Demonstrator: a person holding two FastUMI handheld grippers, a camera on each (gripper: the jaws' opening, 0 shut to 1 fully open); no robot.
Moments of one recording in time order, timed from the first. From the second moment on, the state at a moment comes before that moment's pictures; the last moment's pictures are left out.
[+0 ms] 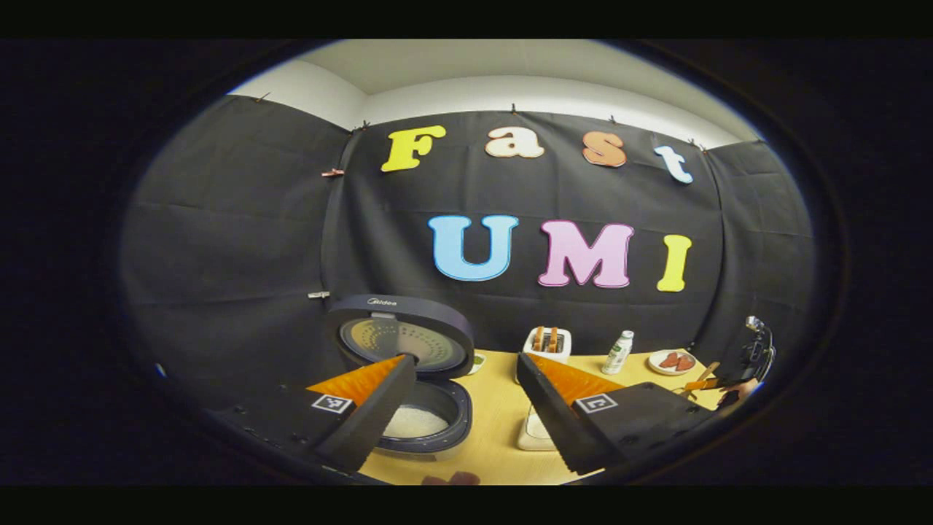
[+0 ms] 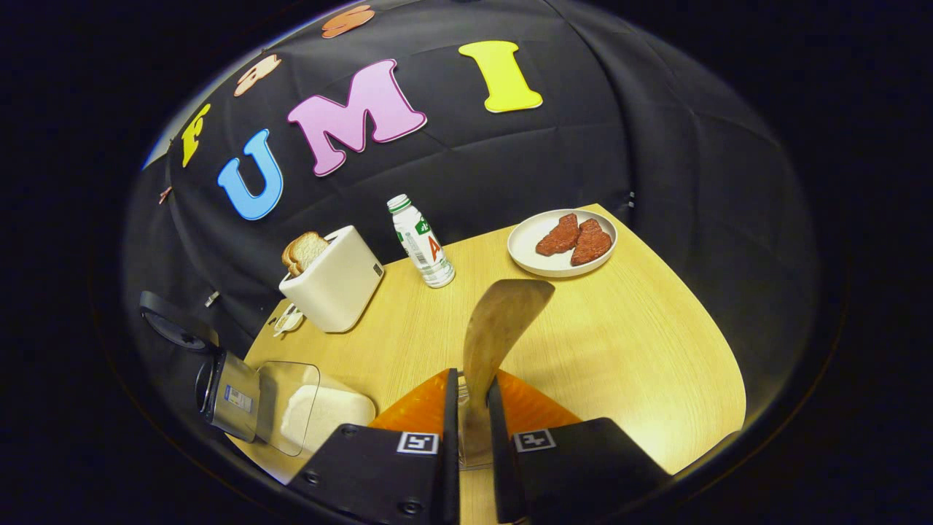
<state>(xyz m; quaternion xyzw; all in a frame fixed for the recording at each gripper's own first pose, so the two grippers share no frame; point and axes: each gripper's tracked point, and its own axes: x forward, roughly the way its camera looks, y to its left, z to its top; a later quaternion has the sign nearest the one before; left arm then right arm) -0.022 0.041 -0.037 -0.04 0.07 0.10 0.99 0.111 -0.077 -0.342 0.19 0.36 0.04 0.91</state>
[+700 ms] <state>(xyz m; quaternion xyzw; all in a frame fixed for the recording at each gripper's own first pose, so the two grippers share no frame) -0.018 0.040 -0.018 -0.03 0.05 0.07 1.00 0.071 -0.140 -0.288 0.15 0.31 -0.02 0.94</state>
